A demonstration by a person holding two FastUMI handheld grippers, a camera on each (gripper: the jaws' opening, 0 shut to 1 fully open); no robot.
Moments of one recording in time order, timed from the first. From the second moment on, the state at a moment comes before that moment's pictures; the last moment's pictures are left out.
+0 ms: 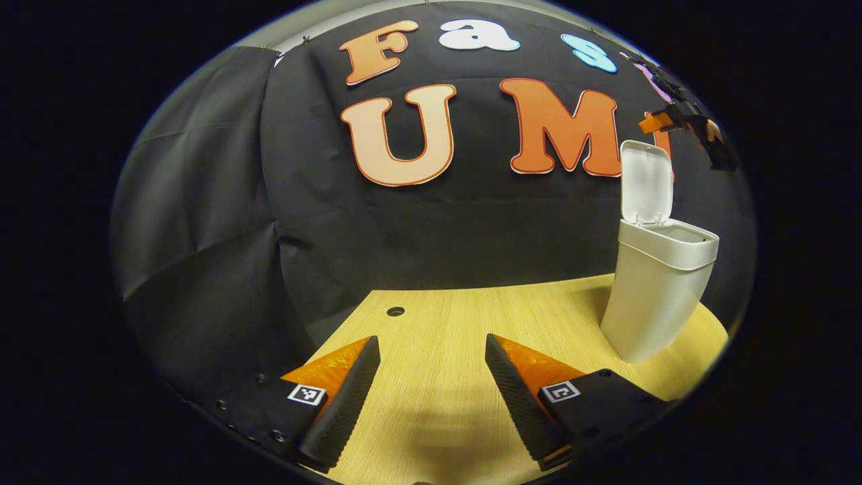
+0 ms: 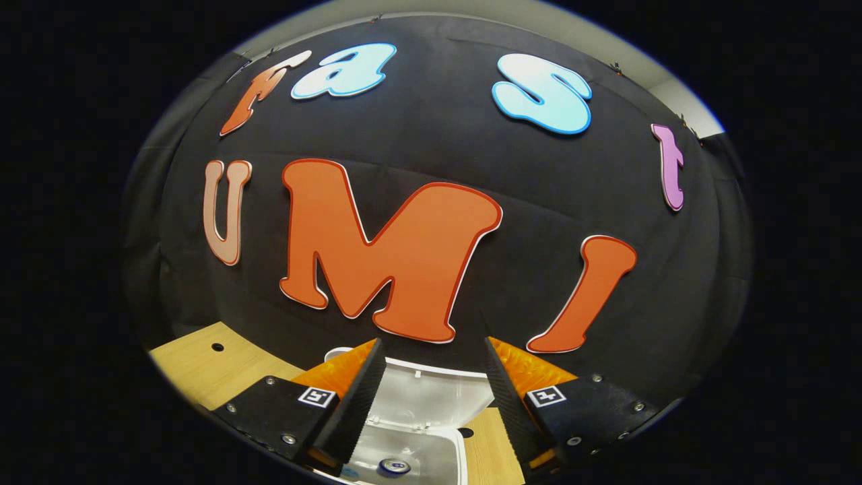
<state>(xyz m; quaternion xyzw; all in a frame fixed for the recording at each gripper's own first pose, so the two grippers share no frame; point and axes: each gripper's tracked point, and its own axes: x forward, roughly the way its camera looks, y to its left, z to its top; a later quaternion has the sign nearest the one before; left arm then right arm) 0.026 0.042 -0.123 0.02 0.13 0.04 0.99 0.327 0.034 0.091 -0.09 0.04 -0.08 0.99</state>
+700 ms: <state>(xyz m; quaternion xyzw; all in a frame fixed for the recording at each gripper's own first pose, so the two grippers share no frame) 0.008 0.059 -0.127 0.00 0.14 0.08 0.99 0.379 0.051 0.056 -0.04 0.09 -0.05 0.99</state>
